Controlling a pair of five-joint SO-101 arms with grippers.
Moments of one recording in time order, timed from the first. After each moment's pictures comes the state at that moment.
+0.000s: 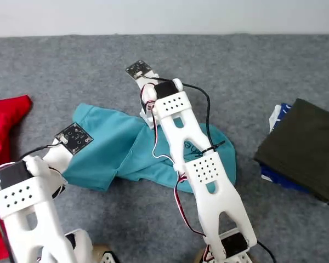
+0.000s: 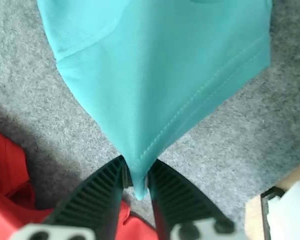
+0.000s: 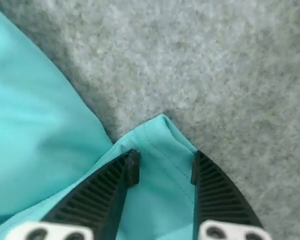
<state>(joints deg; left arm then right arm) -28.4 -42.5 47.9 86.5 -56.7 -26.6 72.4 -77.6 90.6 13.4</state>
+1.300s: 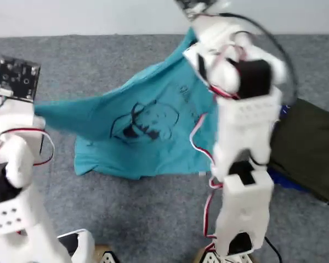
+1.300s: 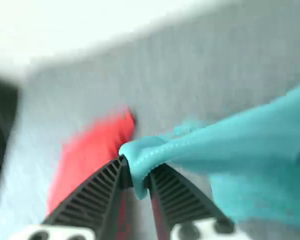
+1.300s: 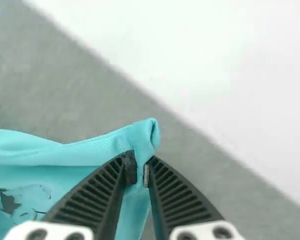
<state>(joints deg) -20.0 -42.5 6.9 80.5 -19.7 -13.6 23.1 -86.9 100.5 26.8</state>
